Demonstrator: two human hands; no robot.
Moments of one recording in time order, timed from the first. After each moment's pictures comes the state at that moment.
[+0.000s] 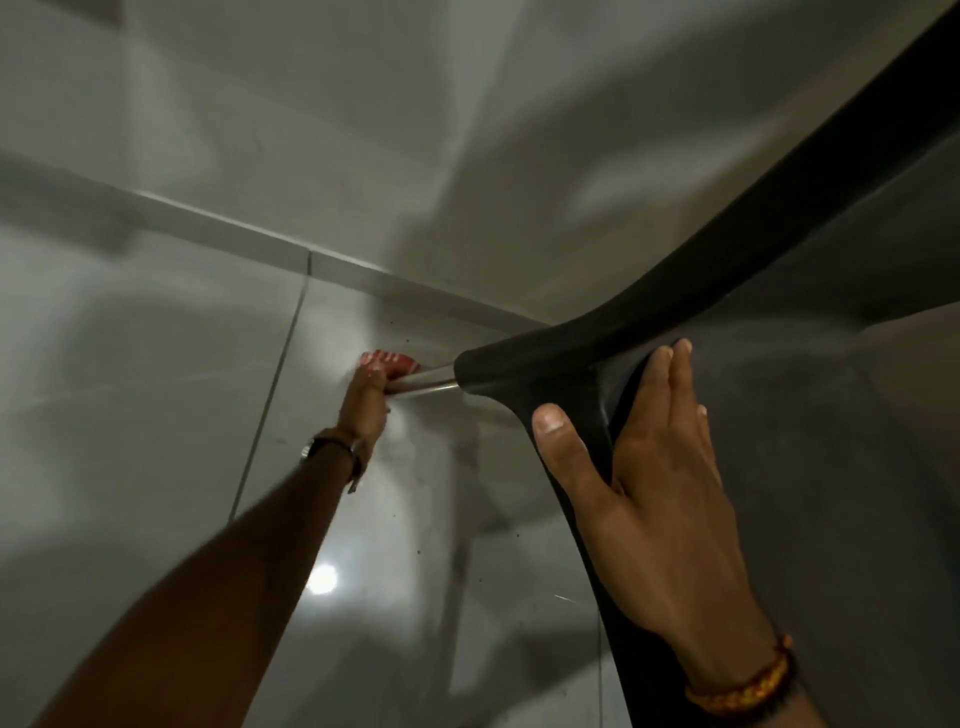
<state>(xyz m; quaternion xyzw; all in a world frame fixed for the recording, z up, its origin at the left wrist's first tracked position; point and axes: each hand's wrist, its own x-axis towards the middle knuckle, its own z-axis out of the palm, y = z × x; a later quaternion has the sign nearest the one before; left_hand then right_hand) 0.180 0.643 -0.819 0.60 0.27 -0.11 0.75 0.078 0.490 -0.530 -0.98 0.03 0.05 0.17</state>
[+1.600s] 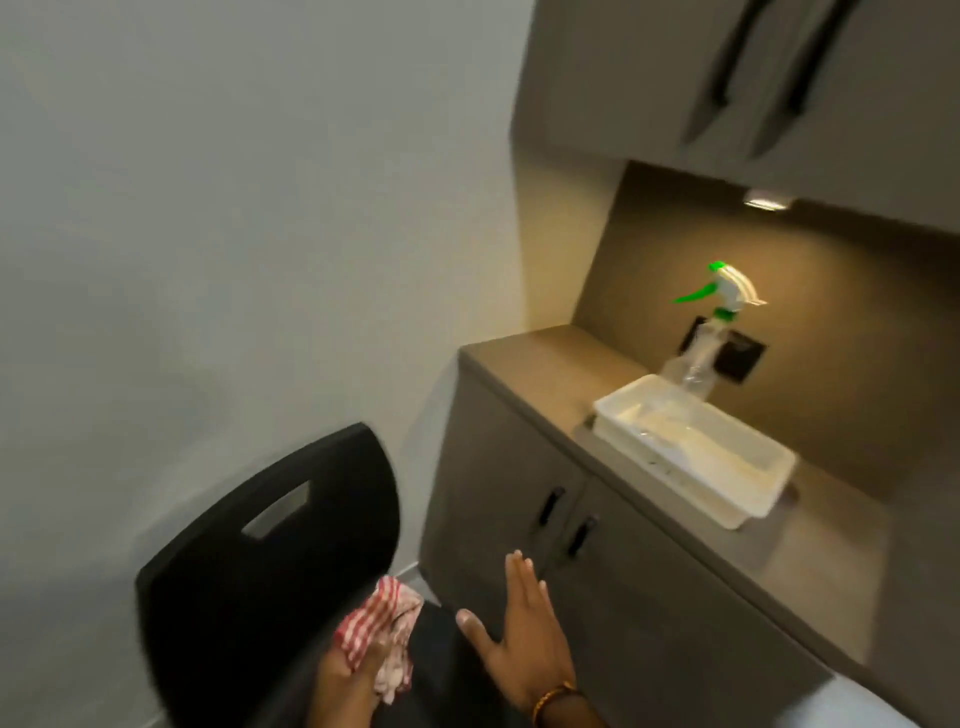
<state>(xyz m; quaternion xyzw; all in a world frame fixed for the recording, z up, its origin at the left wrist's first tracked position) 0.036 0.444 -0.182 0.64 -0.06 -0.20 0.74 -0.064 0.260 -0.166 -0.93 0.27 -0.07 0.25</state>
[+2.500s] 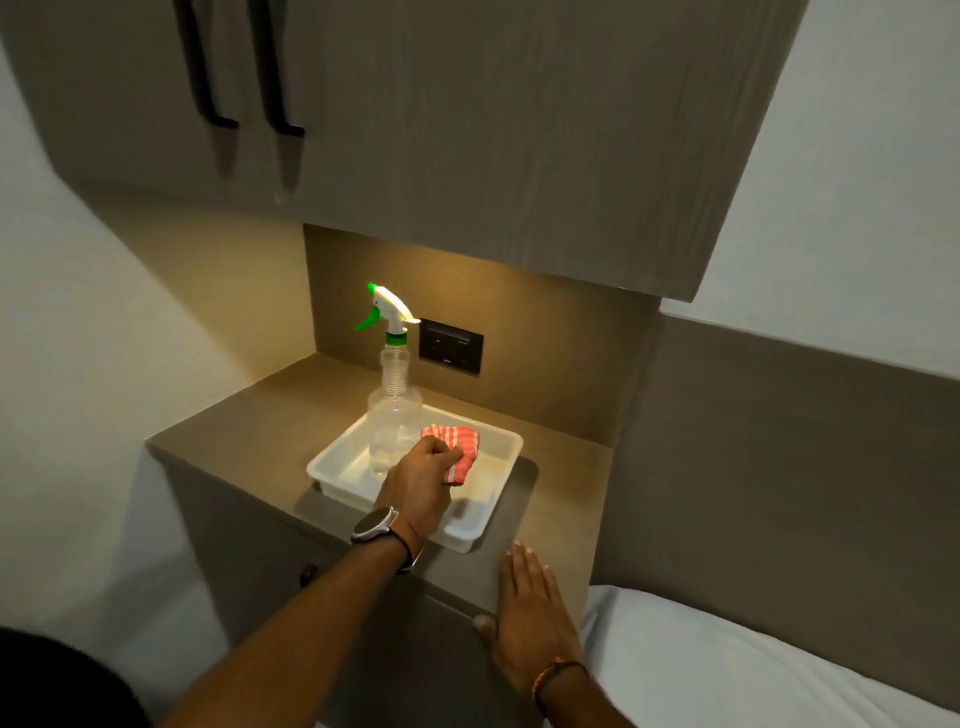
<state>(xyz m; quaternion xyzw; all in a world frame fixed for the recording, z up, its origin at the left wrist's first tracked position) -0.039 0.004 0.026 0.75 -0.58 0.02 0.30 -0.244 -0.007 -0.087 -0.88 0.46 -0.01 0.09</state>
